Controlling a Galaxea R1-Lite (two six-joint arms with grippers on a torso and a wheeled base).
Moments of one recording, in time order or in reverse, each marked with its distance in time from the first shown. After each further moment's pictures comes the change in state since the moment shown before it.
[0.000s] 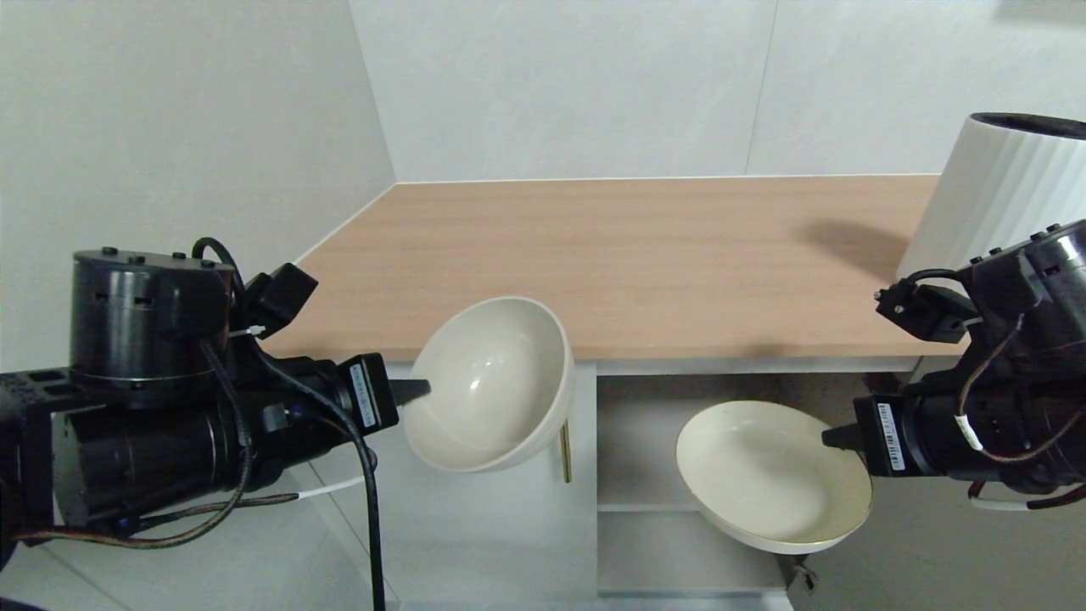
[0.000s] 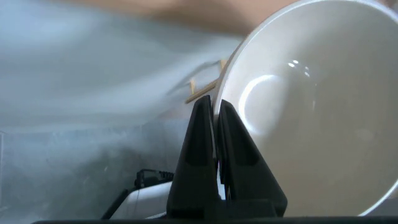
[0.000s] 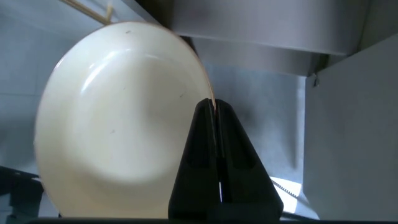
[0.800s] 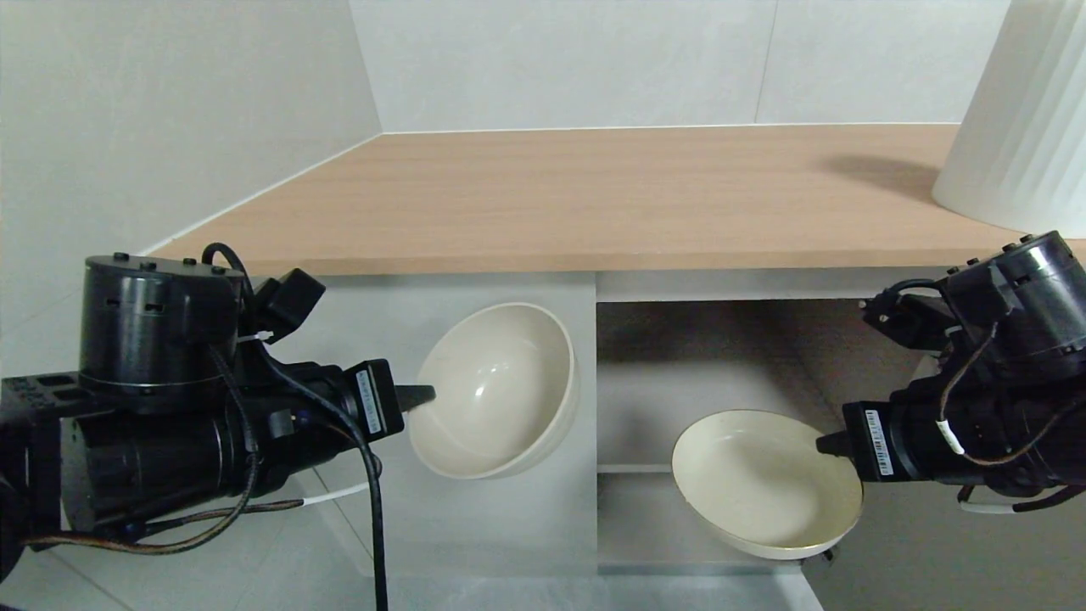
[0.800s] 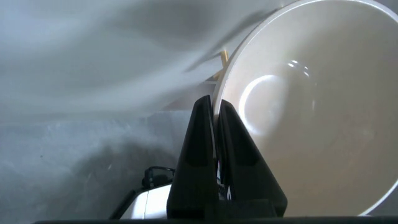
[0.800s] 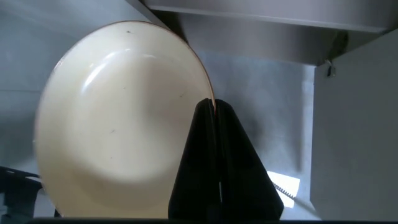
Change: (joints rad) left arm -0.015 0.004 0.005 0.001 0.000 0.000; right arm 0.000 0.027 0.003 0.001 0.000 0.000
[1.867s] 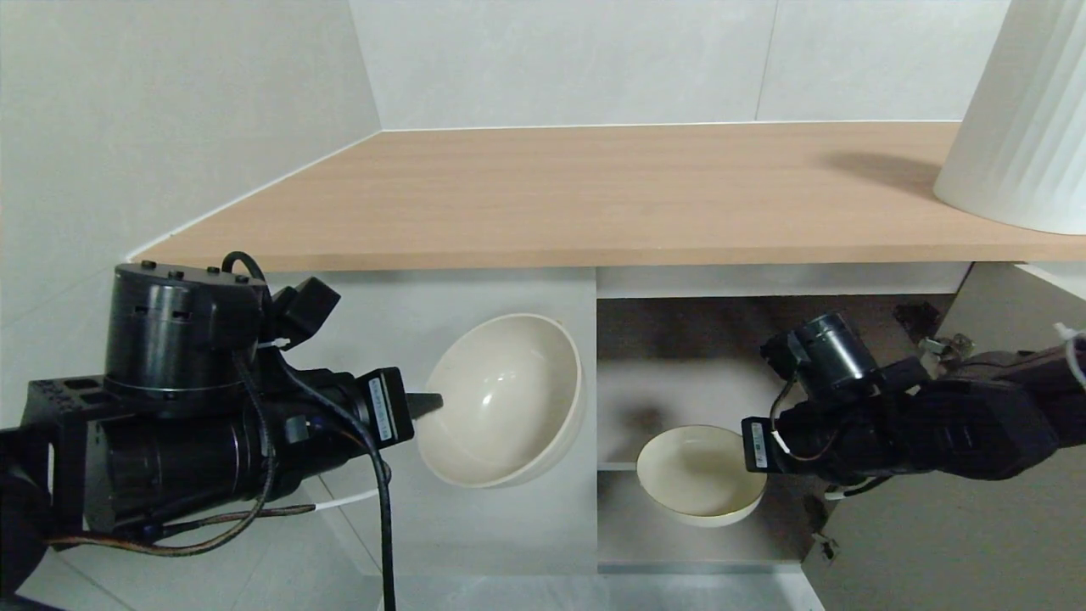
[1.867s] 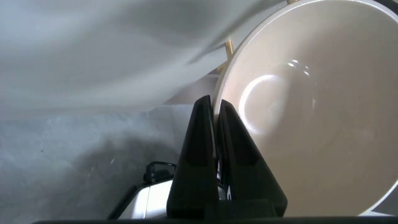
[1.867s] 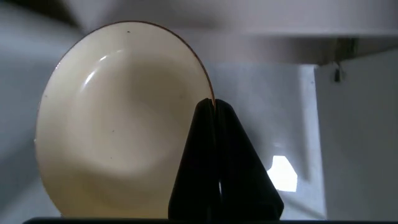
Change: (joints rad) left arm -0.011 0.024 0.003 0.001 0.000 0.000; right arm -0.039 0.405 0.004 -0.323 -0.080 0.066
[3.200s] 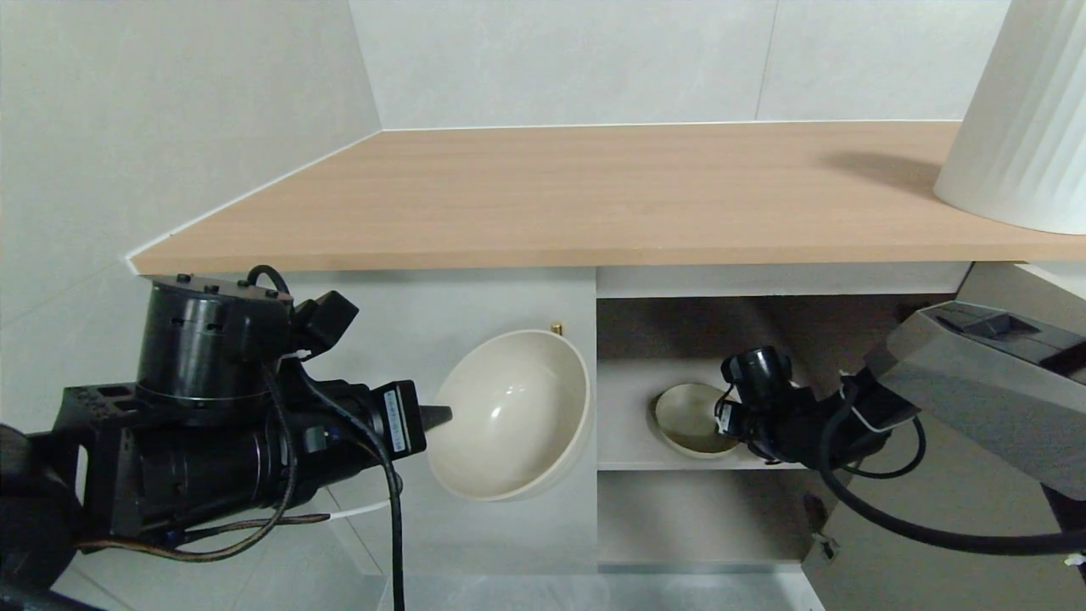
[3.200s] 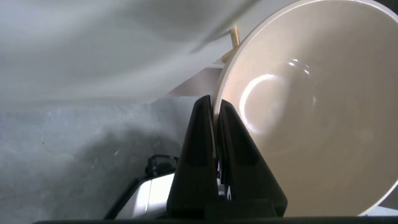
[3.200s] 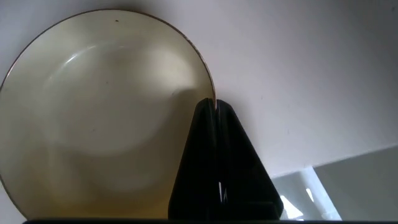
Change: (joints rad) left arm -0.014 0.032 0.009 -0.002 0.000 0.000; right arm -0.140 0.497 -0.238 -0.391 -0.265 0.074
